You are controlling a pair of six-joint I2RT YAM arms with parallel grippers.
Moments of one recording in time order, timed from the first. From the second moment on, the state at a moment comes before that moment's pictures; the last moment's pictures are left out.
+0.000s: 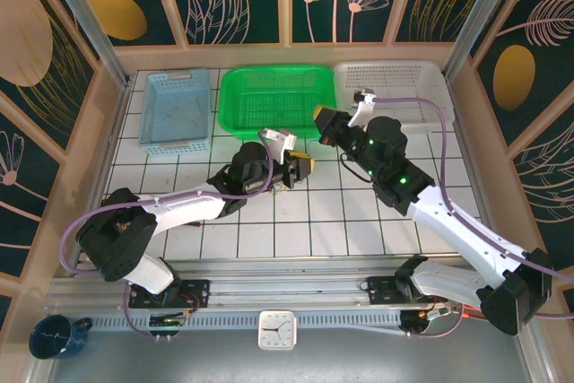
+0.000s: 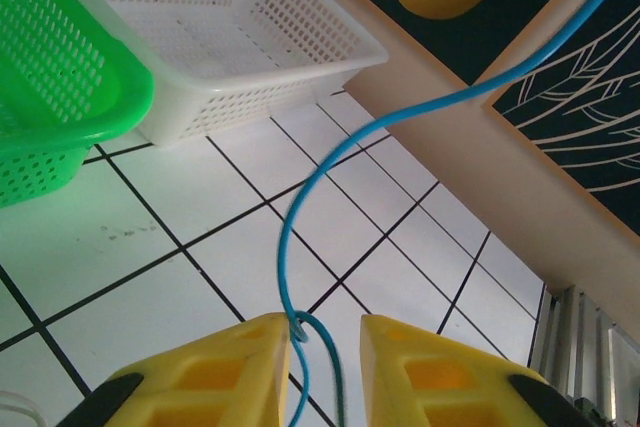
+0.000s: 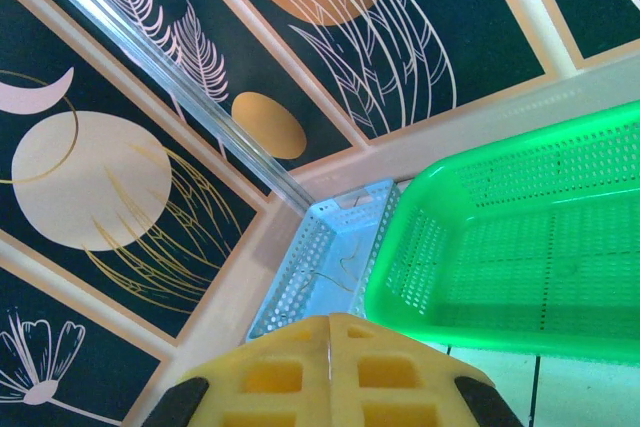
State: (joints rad) left arm -0.81 1.53 0.78 0.51 0.25 -0.50; right arm 0.69 1.07 0.93 0.10 0.02 0.69
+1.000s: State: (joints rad) left arm -0.81 1.47 0.67 0.58 0.26 -0.50; right arm 0.17 0.97 0.93 0.01 0.07 0.68
